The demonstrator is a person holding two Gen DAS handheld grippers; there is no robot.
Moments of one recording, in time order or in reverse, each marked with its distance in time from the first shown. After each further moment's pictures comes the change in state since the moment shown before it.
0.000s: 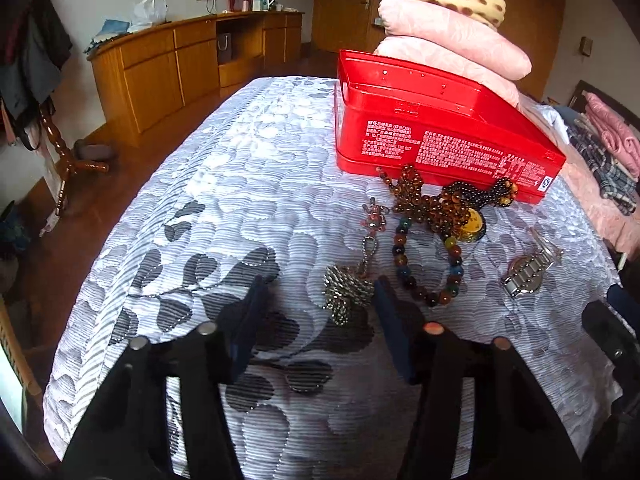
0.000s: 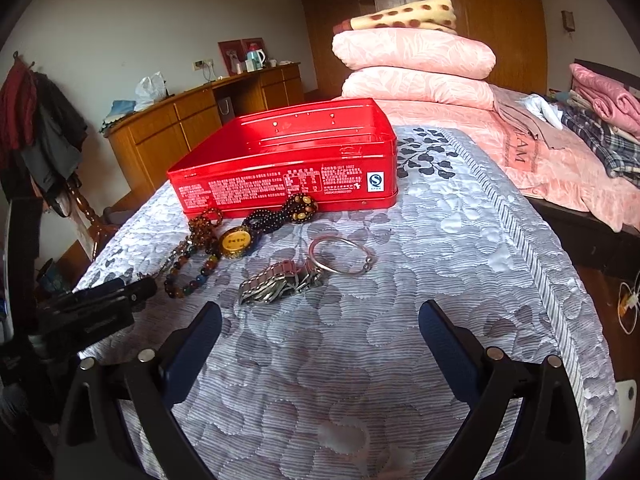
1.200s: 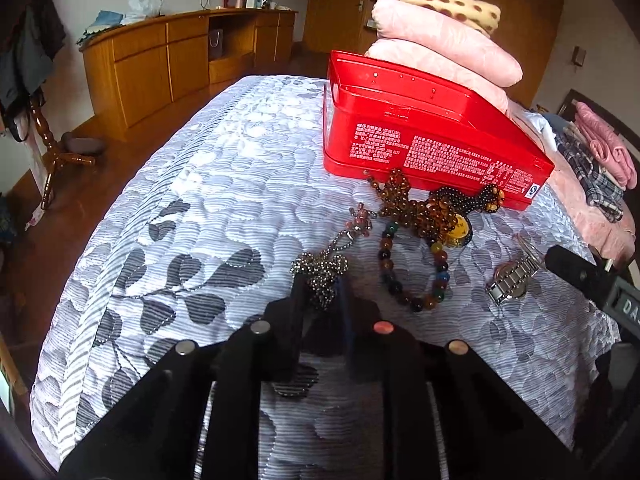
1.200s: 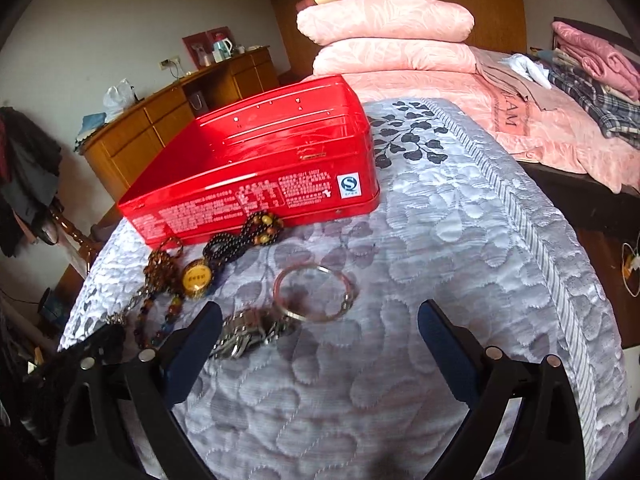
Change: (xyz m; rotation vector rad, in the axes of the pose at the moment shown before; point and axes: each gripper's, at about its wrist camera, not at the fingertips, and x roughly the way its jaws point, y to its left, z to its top) left arm 0.002 0.003 0.006 -0.028 0.004 -0.077; right arm 0.045 -0.023 0.034 0.112 0.107 -0.026
